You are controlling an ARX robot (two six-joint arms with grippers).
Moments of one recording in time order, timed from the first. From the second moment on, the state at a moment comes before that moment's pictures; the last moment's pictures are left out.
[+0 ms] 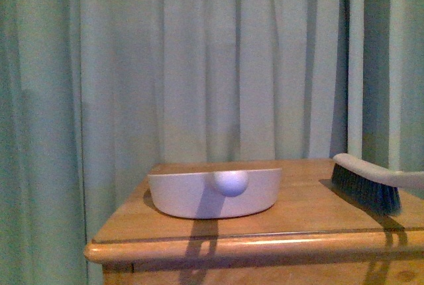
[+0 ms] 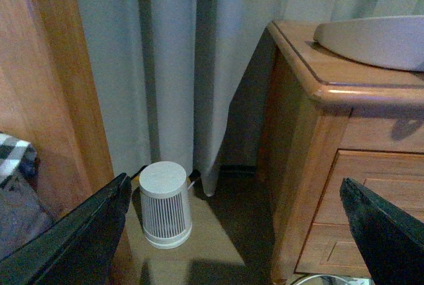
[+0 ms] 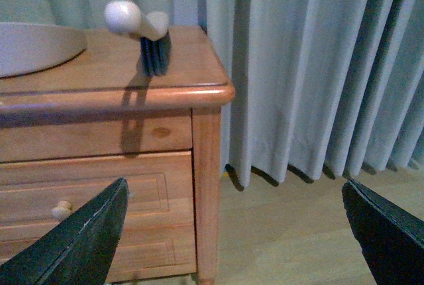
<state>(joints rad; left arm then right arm) 0.00 0.00 0.01 0.00 0.00 0.00 0.00 0.00 0.02 0.00 0.00 0.00</state>
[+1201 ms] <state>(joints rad) -0.60 1.57 1.41 -0.39 -0.22 0.02 0.00 0.00 0.02 0.00 0.00 0.00</state>
